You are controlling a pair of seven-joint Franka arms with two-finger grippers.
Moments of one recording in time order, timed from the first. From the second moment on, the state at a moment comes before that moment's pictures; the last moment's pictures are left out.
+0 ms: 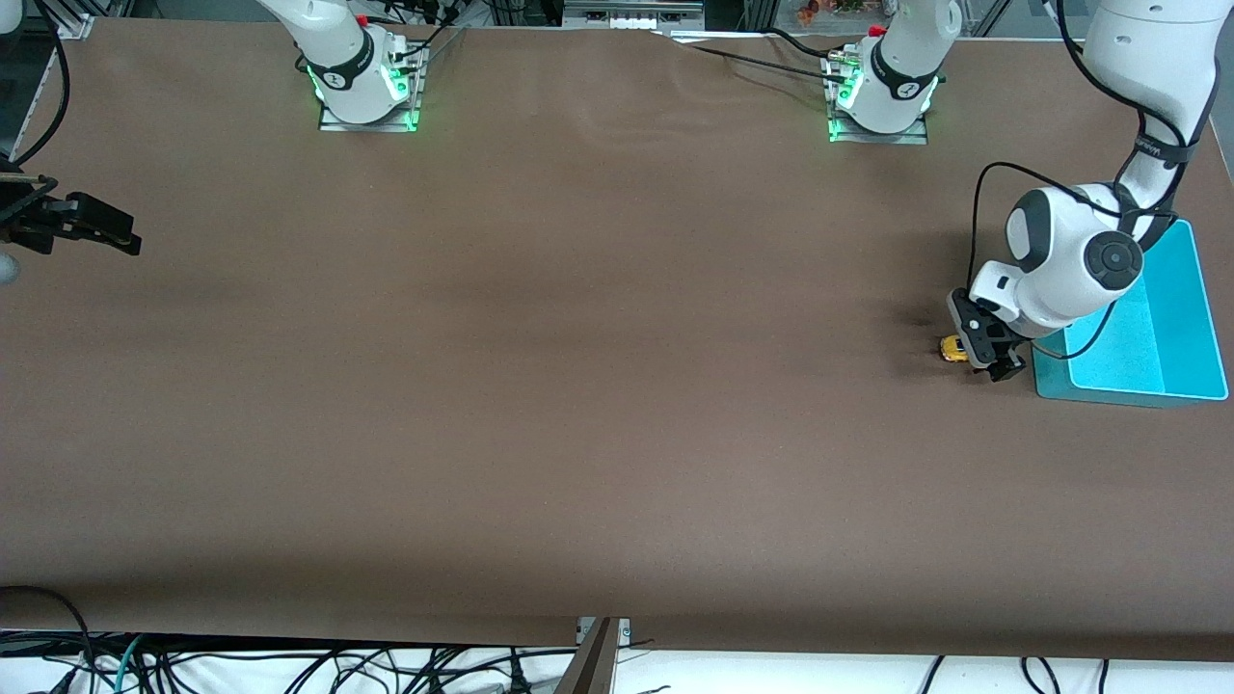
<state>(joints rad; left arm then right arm) 0.21 0.39 -0.04 -2.27 0.09 2.63 1.40 0.00 0.10 -0.05 -1.50 -0.04 1.52 -0.05</state>
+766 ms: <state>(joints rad) 0.23 0.41 -0.05 -2.25 0.10 2.65 1.49 0.01 0.12 -0.05 -1.51 -0.04 1.52 -0.04</state>
